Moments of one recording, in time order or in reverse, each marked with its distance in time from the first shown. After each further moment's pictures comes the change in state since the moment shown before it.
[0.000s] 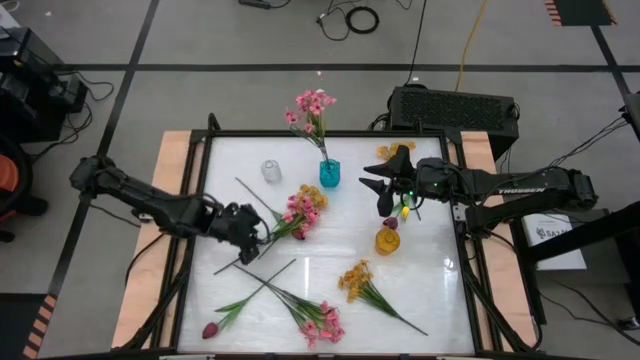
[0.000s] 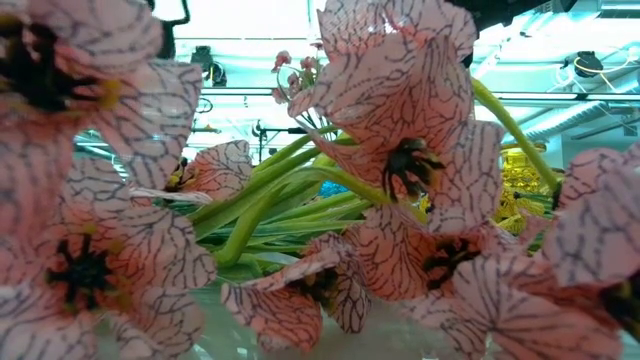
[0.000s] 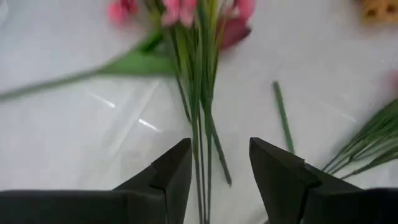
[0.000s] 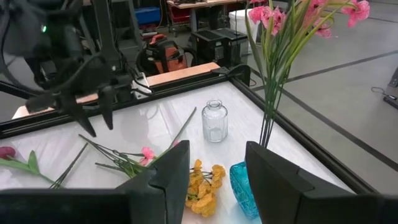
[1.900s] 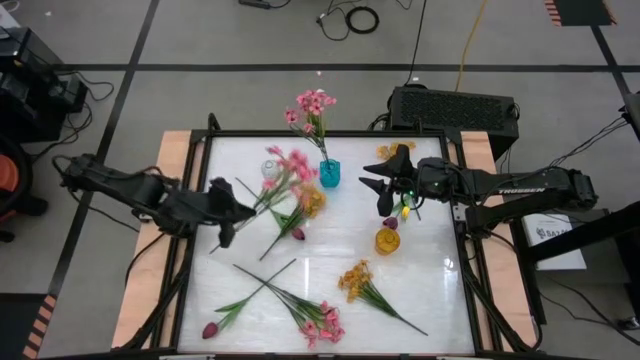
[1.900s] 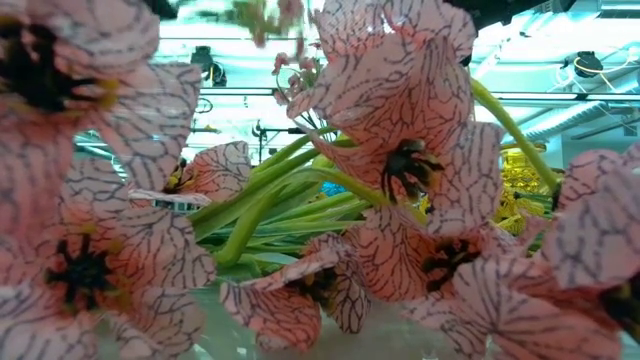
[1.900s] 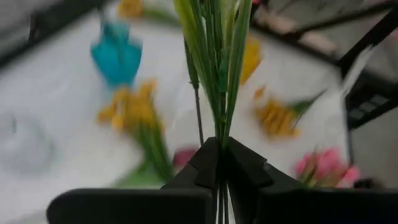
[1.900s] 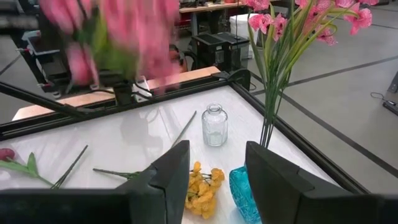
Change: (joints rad) left arm -0.018 -0.280 0.217 -0.019 -0.180 0.232; right arm 0.000 0.000 0.001 0.017 0.000 -0.018
